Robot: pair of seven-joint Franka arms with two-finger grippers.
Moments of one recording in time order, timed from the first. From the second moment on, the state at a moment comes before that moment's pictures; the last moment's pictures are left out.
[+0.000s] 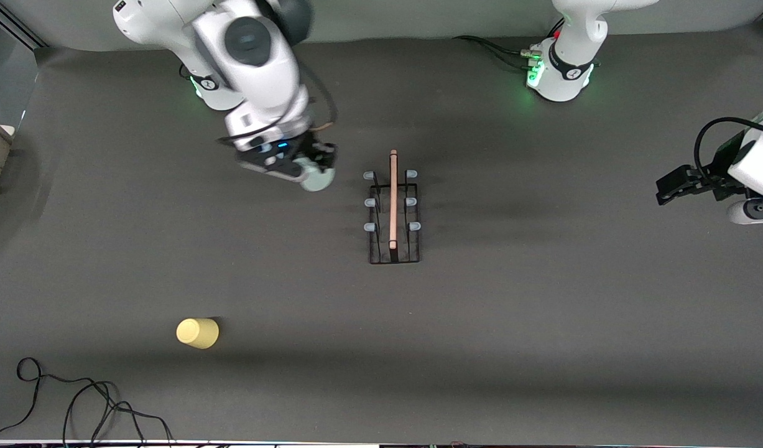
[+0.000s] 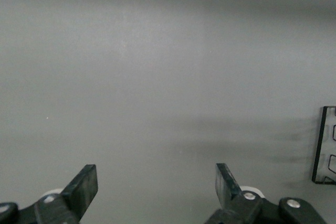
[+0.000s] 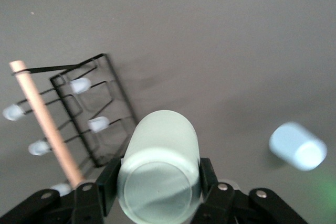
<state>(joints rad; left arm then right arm) 0.05 0.04 -0.11 -1.61 0.03 1.67 -0.11 0.77 0.15 -0.03 -1.79 0.03 1.91 1.25</state>
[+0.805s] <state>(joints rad) -0.01 0.04 -0.11 -1.61 0.03 1.66 -0.13 0.87 0.34 -0.03 -1.72 0.08 2.00 1.81</state>
